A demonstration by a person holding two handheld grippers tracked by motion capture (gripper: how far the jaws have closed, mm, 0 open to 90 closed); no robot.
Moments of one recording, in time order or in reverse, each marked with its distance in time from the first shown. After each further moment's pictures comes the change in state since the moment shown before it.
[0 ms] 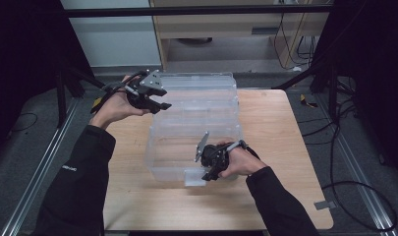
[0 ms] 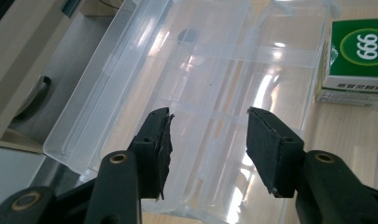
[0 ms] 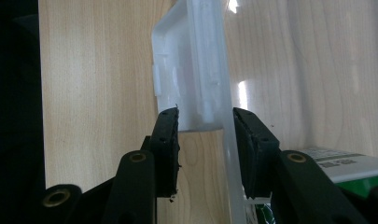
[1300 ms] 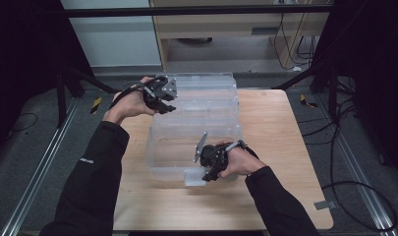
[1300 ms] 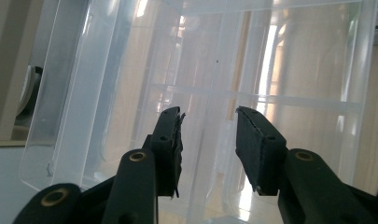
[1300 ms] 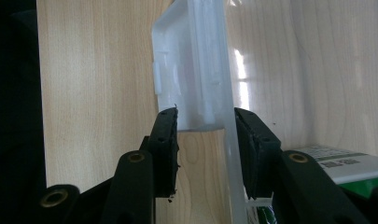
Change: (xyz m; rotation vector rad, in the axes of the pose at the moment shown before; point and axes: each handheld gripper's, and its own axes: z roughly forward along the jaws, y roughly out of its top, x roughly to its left) left arm 0.005 0.006 0.052 0.191 -0.030 0.175; right arm 0.000 0.002 0.002 0.020 0.004 0.000
